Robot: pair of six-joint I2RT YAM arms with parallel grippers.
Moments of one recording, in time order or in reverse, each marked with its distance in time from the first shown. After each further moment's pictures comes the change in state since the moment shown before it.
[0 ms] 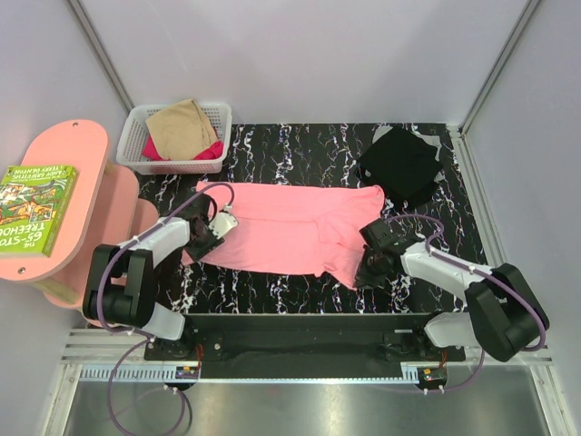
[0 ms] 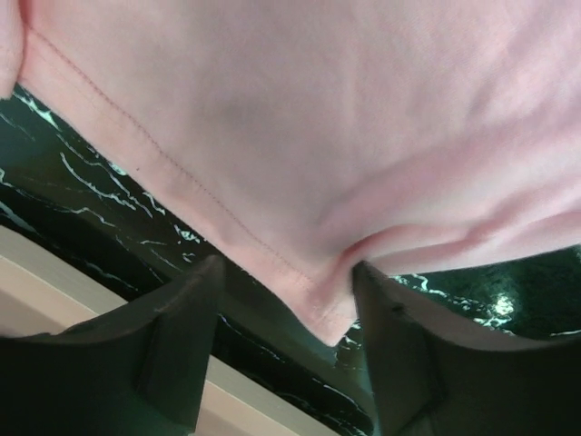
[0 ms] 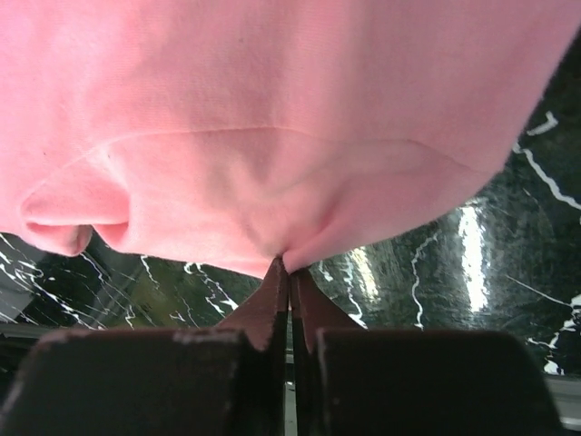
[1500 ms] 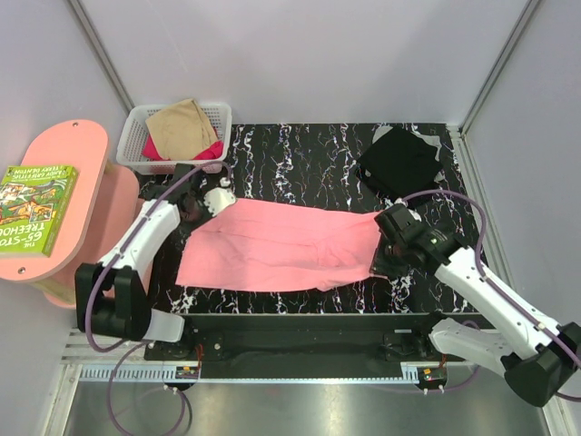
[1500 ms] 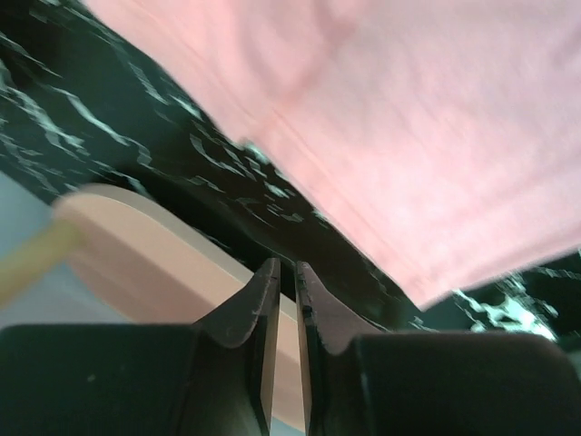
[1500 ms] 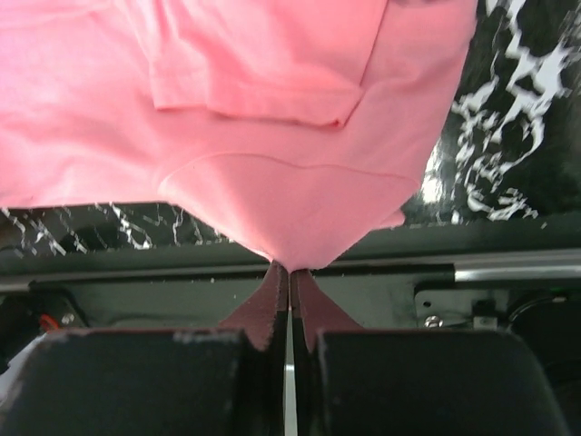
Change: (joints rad) left arm 0.003 -0.113 0.250 -0.290 0.053 0.078; right arm 0.087 -0.352 0.323 -0.541 0.170 -0.002
